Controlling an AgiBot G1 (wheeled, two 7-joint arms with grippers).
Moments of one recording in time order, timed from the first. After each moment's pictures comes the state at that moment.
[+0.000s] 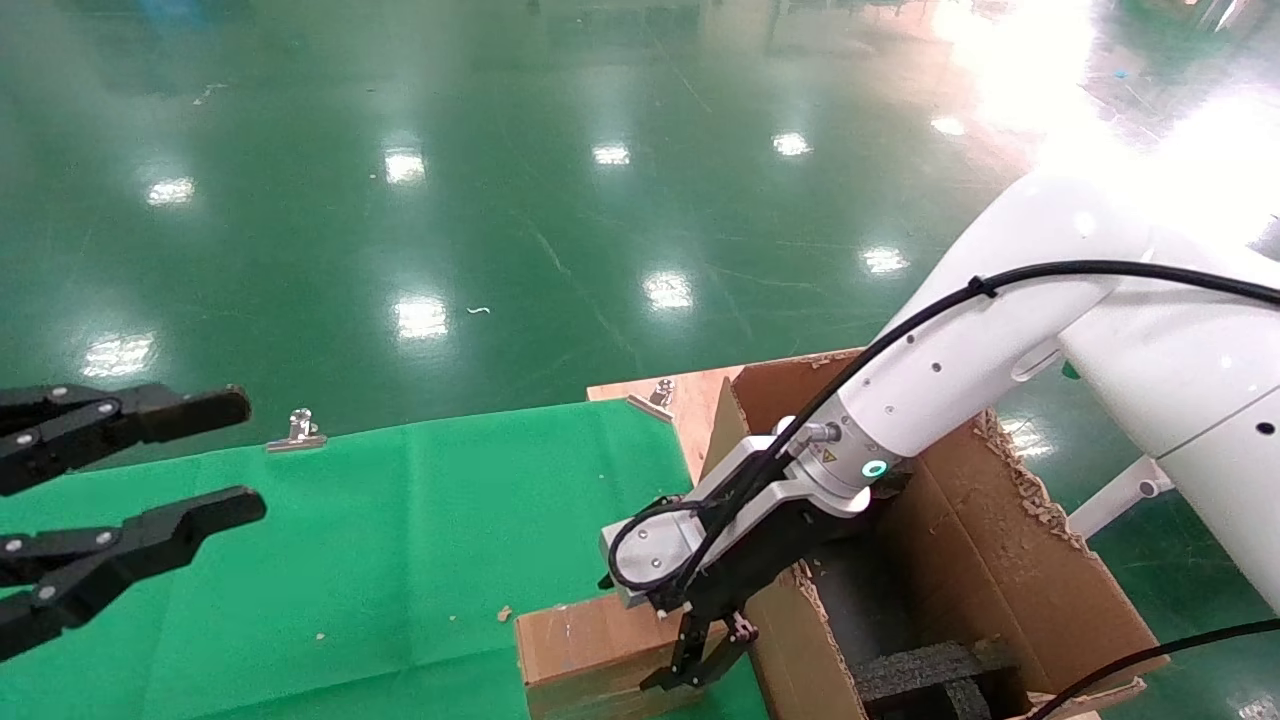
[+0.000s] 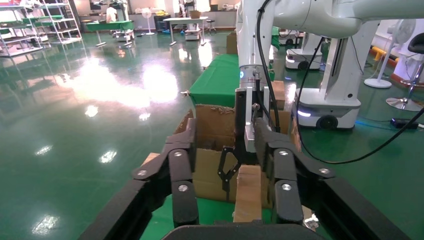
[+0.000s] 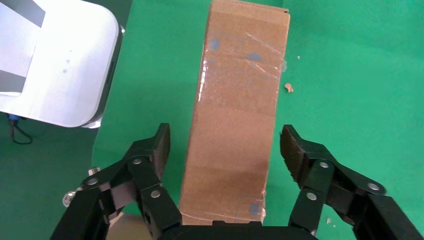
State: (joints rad) left arm -1.07 0.57 0.36 -1.23 0.64 1.43 -0.13; right arm 1.66 -0.94 -1.05 1.04 -1.49 -1.57 0.10
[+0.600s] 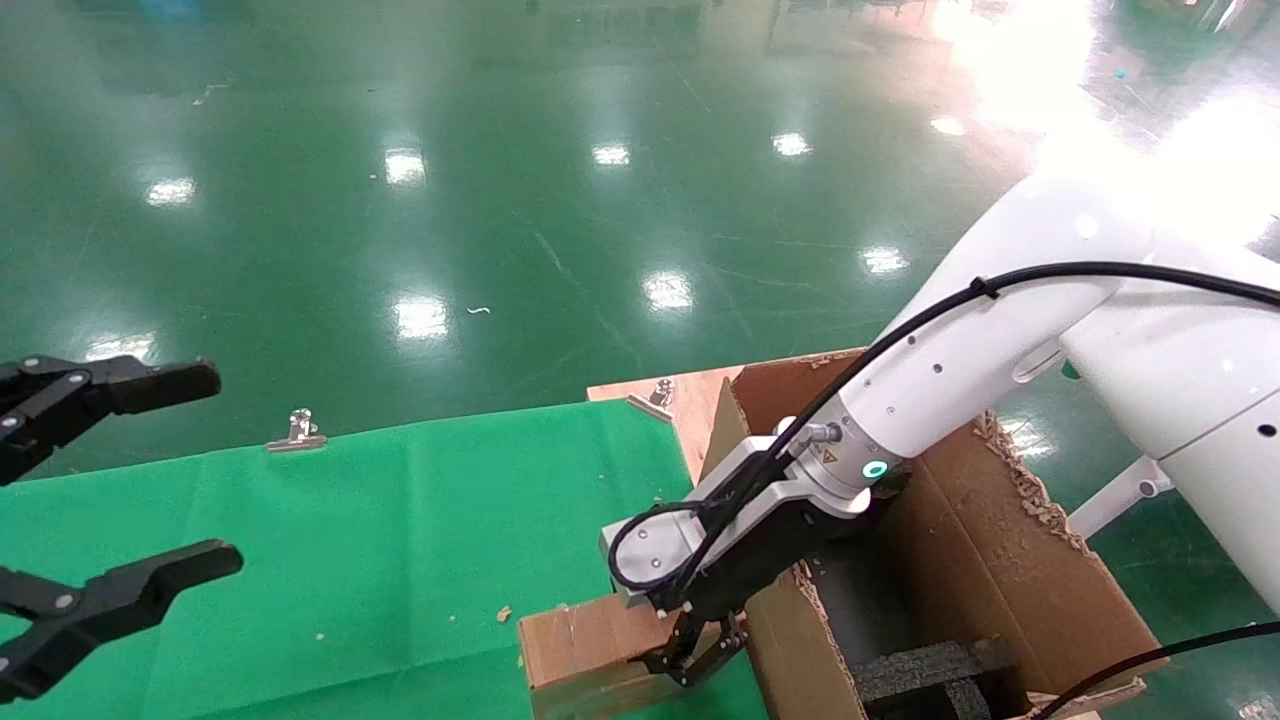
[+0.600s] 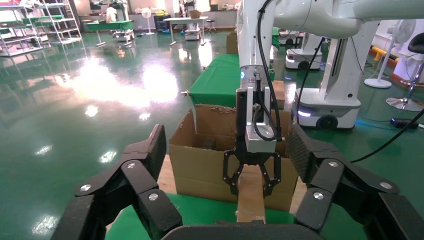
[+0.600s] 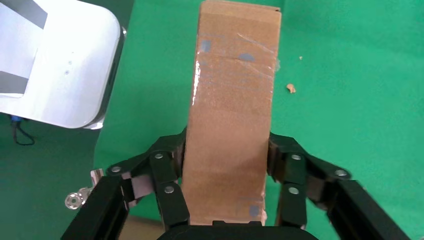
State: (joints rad) left arm -1.07 0.57 0.36 -1.23 0.64 1.43 -0.13; right arm 1.65 -0.94 -1.04 1.04 -1.48 -1.57 0.11
